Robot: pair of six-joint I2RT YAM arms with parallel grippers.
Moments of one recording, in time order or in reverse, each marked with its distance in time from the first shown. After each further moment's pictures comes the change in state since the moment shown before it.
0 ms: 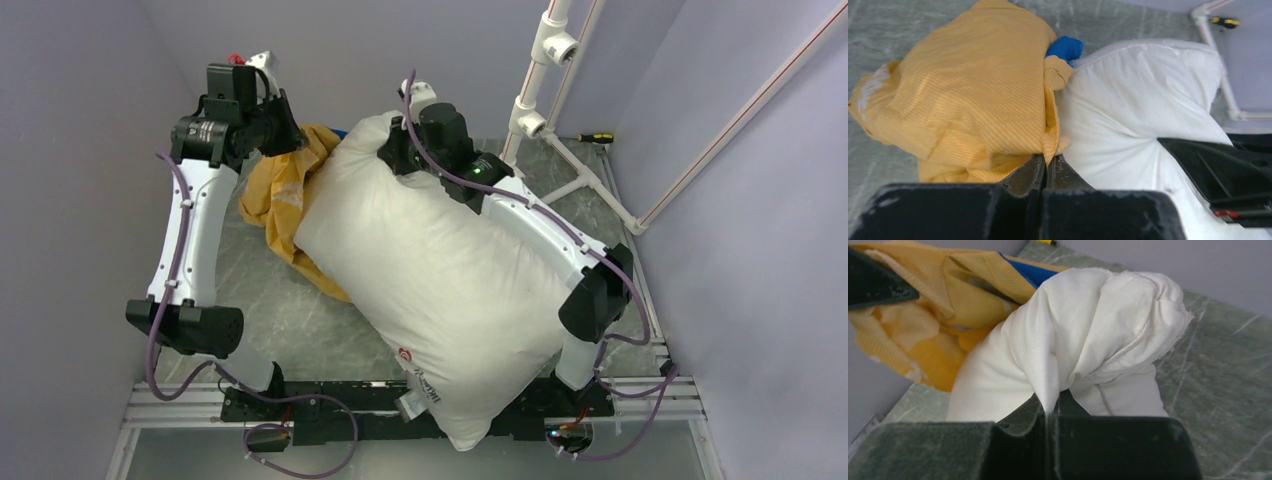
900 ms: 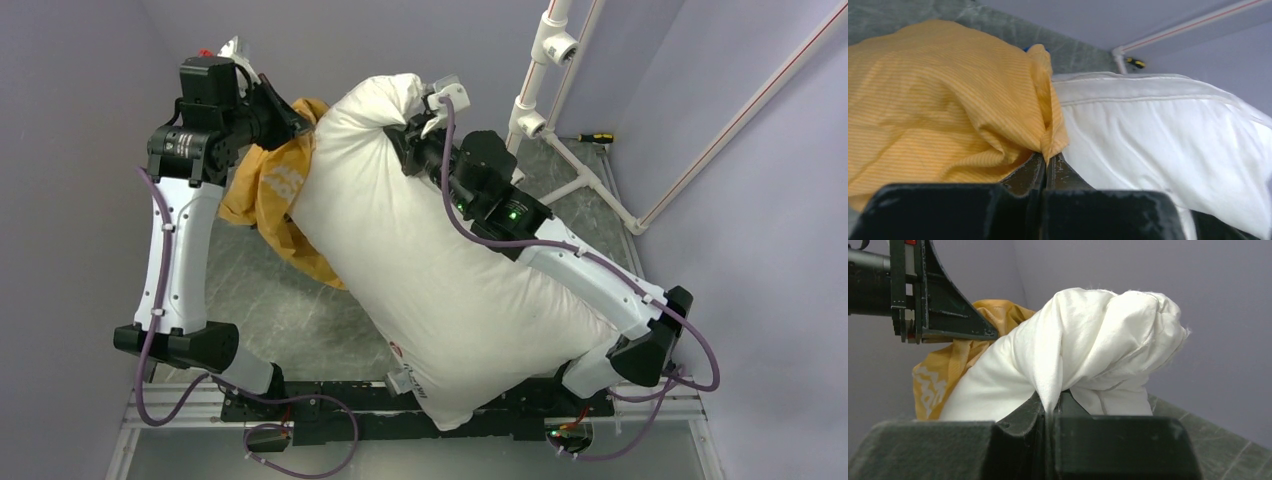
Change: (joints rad) left arm -0.014 -0.095 0.038 0.018 0.051 -0.283; right arm 0.169 -0.331 -0.227 0.336 0.278 -0.267
